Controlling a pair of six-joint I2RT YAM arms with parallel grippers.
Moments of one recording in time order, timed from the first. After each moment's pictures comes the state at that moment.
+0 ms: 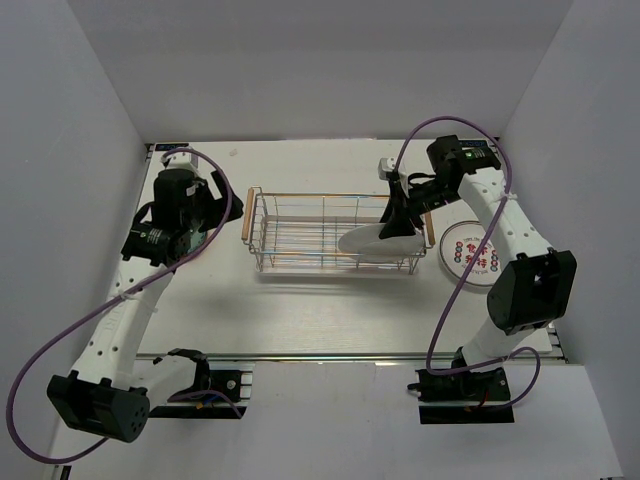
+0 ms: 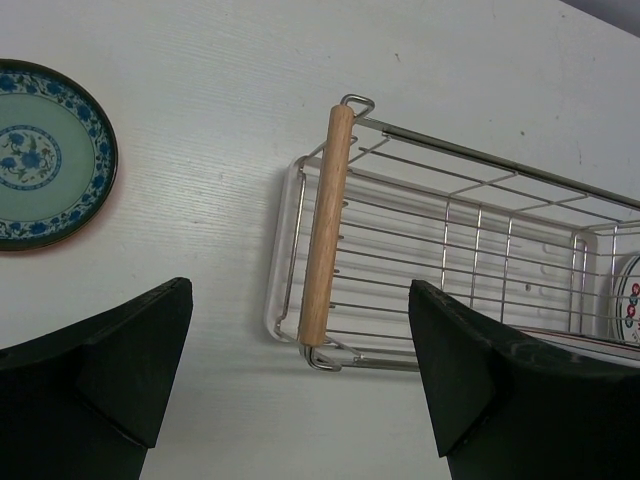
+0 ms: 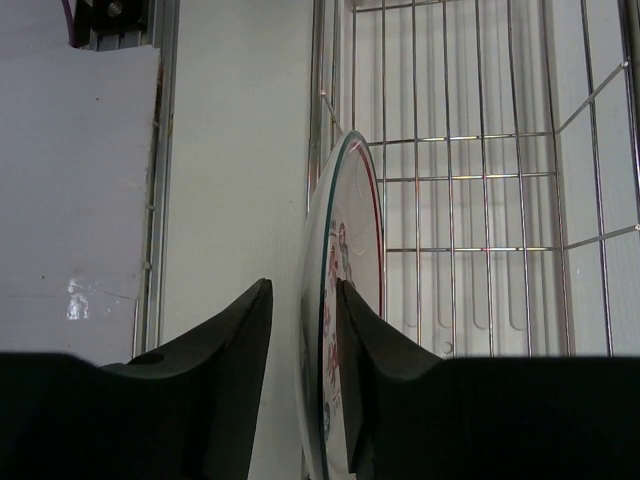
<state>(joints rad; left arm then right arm) -0.22 1.08 1.16 -0.63 -0.08 -0.45 0.25 1.66 1.61 -1.32 -1.05 -1.14</state>
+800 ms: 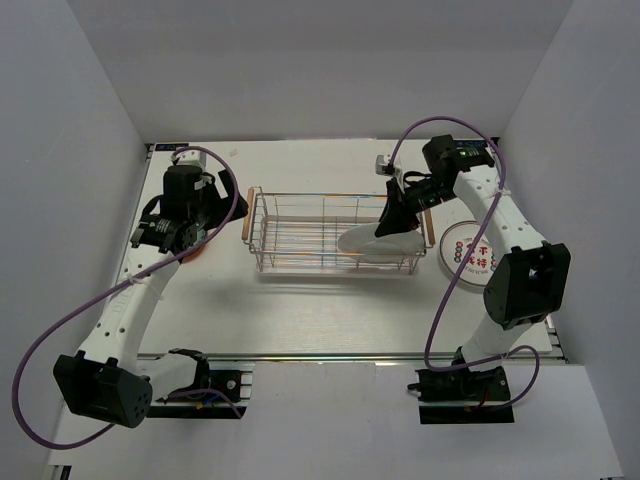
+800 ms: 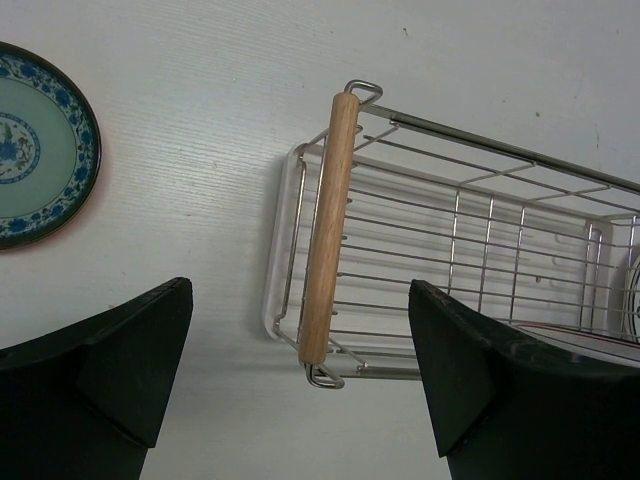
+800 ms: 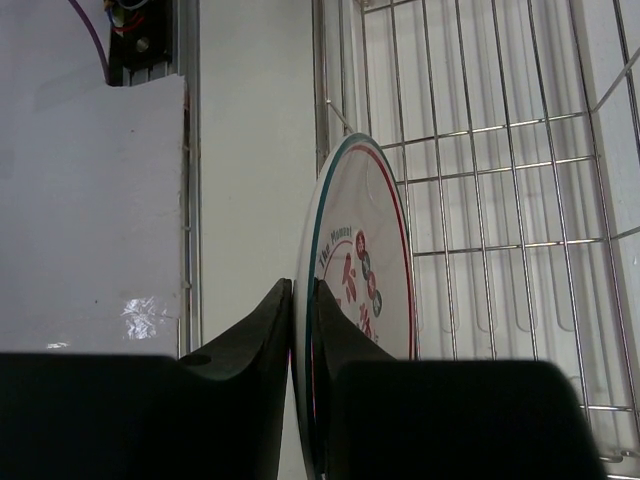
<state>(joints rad) -0.22 1.15 1.16 -0.62 -0.06 -0.45 0.26 1.70 1.62 -1.30 -1.07 -0.99</state>
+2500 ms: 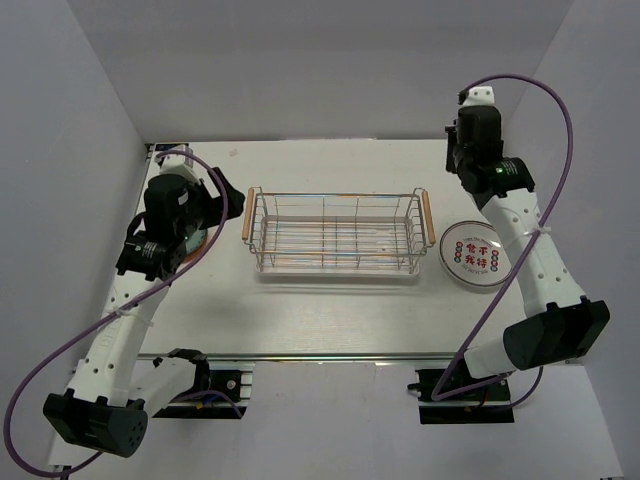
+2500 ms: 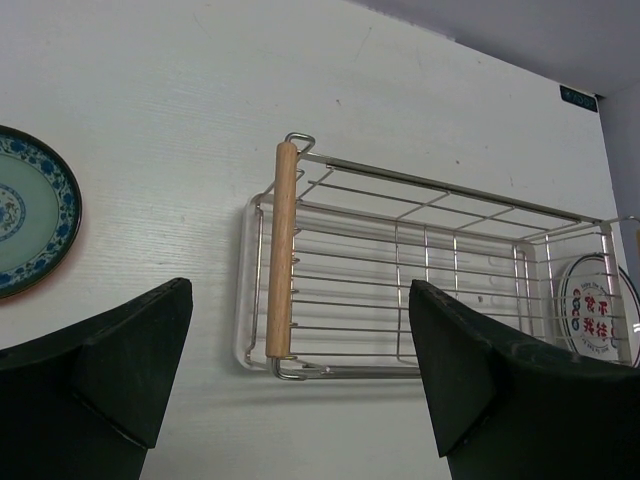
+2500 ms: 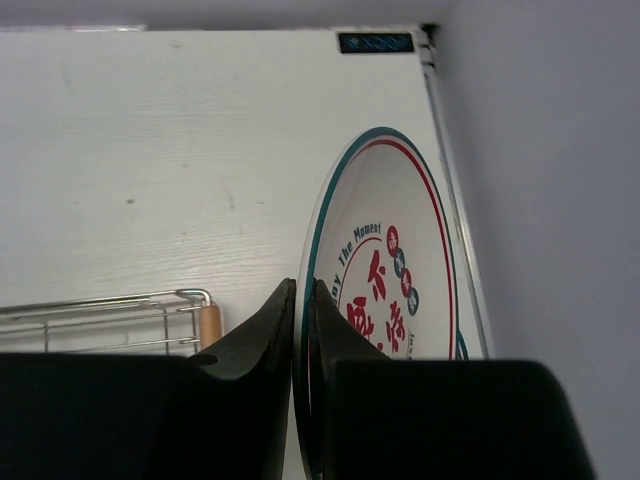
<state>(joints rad) -0.22 1.00 1.13 -0.52 -0.03 -0.45 0.27 1.43 1.61 -0.64 0.33 -0.02</state>
